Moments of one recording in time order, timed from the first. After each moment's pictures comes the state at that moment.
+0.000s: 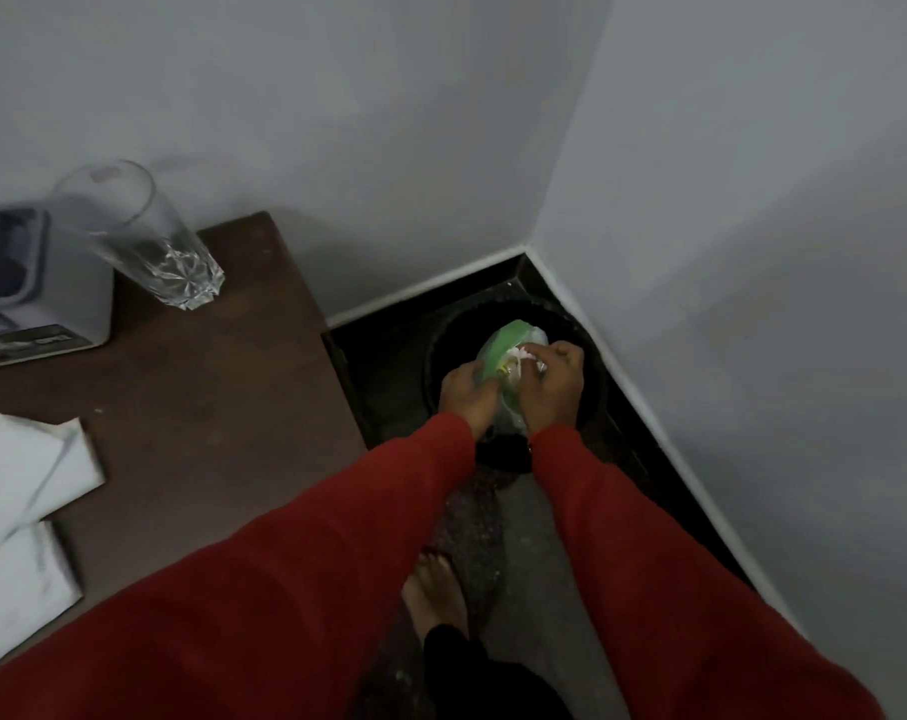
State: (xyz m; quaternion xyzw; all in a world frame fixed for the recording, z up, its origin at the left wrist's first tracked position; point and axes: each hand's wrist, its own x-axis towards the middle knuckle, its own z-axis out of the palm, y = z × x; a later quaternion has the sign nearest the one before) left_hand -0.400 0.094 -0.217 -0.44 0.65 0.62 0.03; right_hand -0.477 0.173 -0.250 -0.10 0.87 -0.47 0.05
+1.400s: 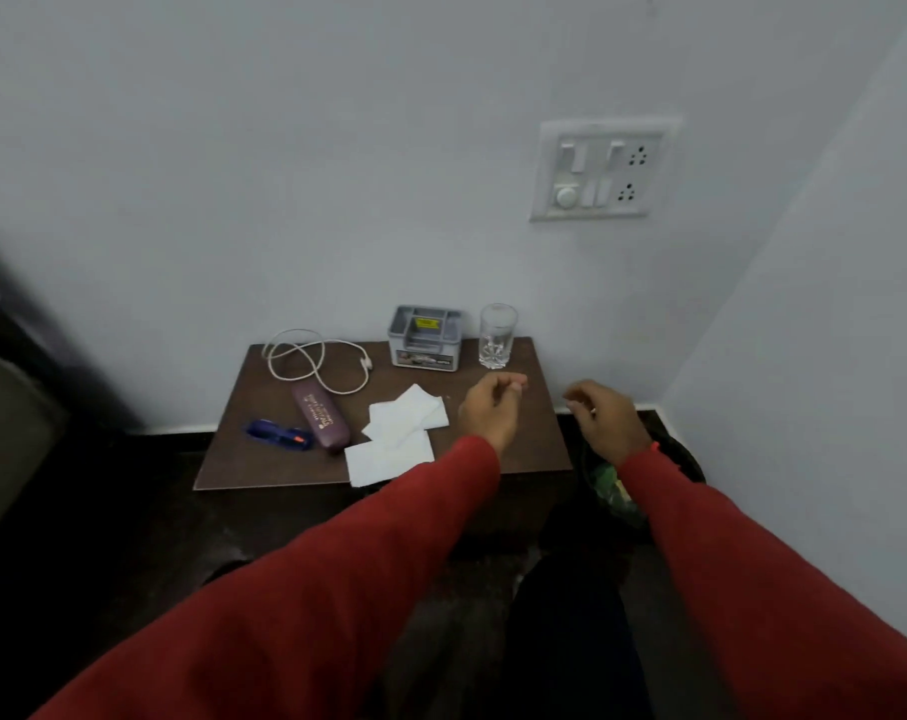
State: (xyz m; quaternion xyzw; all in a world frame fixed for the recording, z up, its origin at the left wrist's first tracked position) left_hand -0.123 0.072 0.046 -0.45 0.60 0.57 -0.34; right_hand -0.297 0.144 0.014 -0.53 0.78 -0.31 0.06
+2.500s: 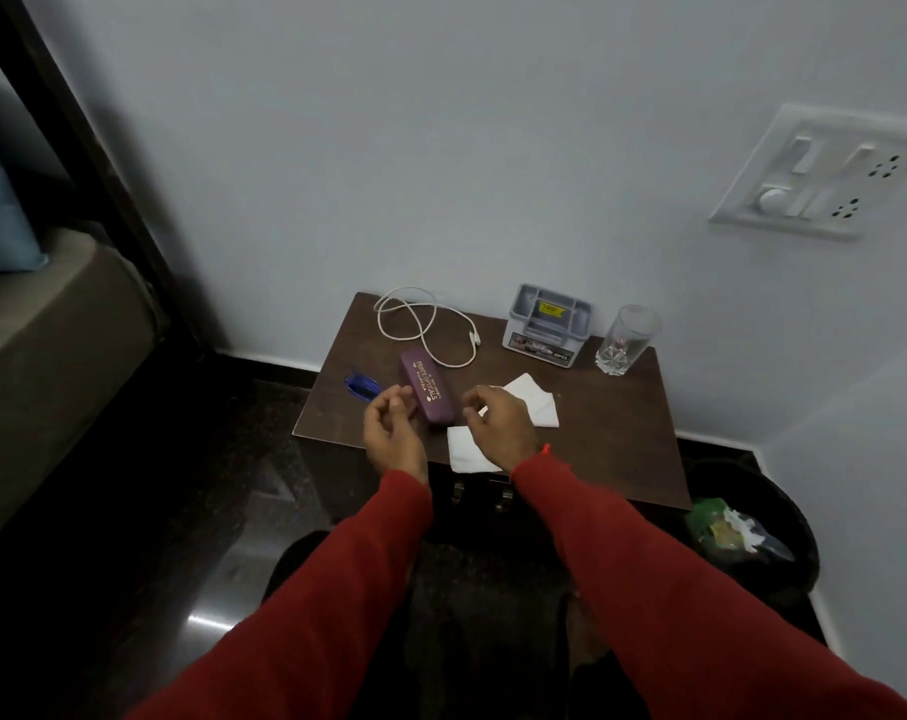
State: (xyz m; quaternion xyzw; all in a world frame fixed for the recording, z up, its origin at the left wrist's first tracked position) left_hand 0.078 -0.031 -0.036 -0.55 0.20 0.54 -0.60; right_hand -0.045 -0.015 -0.025 -0.60 0.72 -0.30 0.20
